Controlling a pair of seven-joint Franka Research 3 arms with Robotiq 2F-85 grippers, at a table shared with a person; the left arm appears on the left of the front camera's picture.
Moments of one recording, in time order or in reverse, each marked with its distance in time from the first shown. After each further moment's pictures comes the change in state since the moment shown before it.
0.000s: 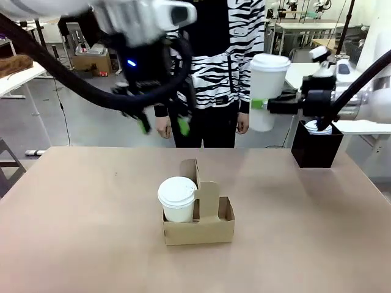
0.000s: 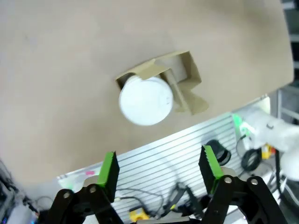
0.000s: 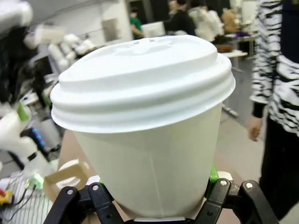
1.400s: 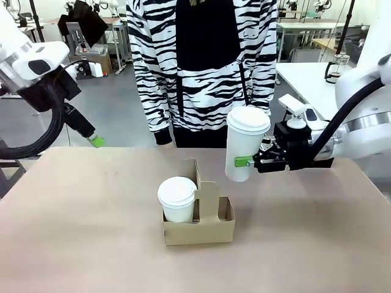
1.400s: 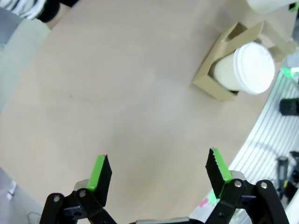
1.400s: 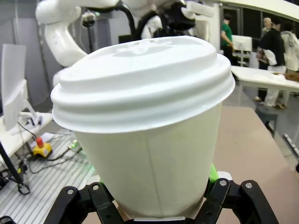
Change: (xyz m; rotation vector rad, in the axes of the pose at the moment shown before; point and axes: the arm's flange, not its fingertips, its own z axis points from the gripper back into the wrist) left arm -0.018 0.233 -0.053 -0.086 -0.213 -0.596; right arm -0.090 0.051 -0.053 0.464 -0.040 0.140
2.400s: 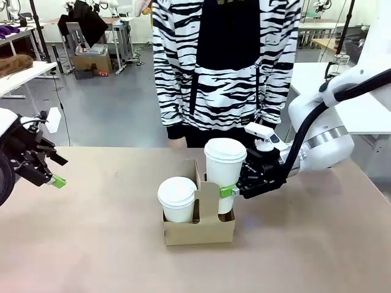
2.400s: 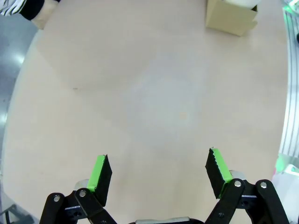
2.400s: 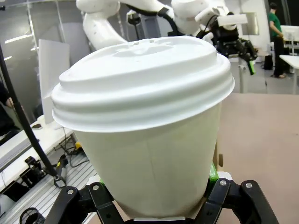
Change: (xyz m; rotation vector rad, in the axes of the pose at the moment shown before) left arm -0.126 0.073 -0.056 -0.031 -0.120 -0.362; right arm -0.060 -0.012 -0.050 0.277 0.024 -0.147
